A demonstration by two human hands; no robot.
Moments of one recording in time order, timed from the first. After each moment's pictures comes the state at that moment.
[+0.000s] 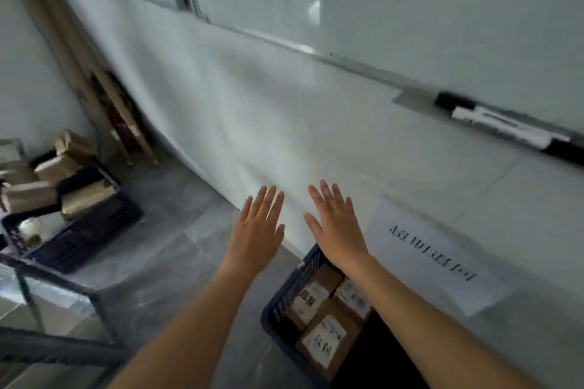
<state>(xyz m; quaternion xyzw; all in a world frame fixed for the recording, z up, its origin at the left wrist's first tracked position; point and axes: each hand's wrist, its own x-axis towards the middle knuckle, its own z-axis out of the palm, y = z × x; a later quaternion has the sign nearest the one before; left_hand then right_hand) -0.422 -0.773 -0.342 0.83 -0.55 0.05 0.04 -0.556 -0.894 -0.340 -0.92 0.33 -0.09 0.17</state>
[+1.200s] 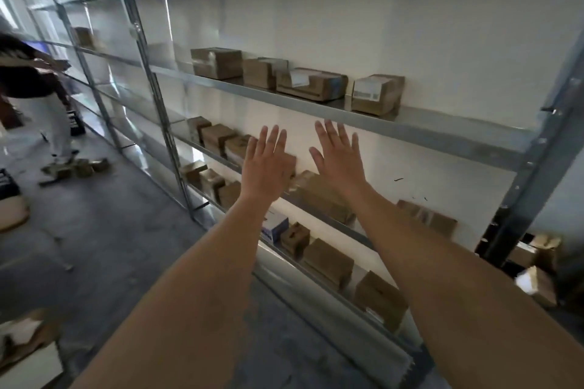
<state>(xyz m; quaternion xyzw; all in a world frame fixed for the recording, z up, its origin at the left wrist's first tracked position) -0.296 0.095 -0.069 0.94 0.24 0.23 -0.13 -0.182 -0.028 -0.053 -0.88 -0.41 -0.19 0.14</state>
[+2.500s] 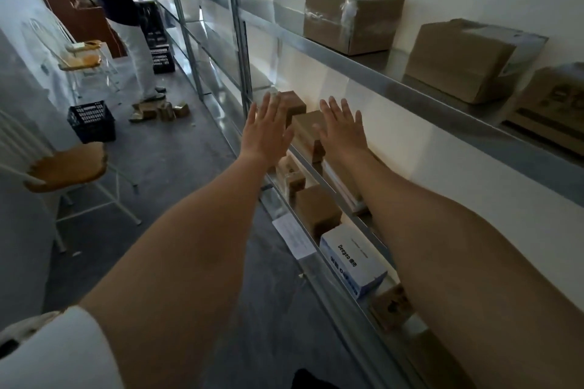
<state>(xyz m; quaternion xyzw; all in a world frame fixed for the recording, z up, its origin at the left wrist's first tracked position) -0.185 0.626 -0.110 0.91 0.38 0.15 -0.11 -0.026 0.548 -0.116 -0.82 -0.56 -0.07 0.12</state>
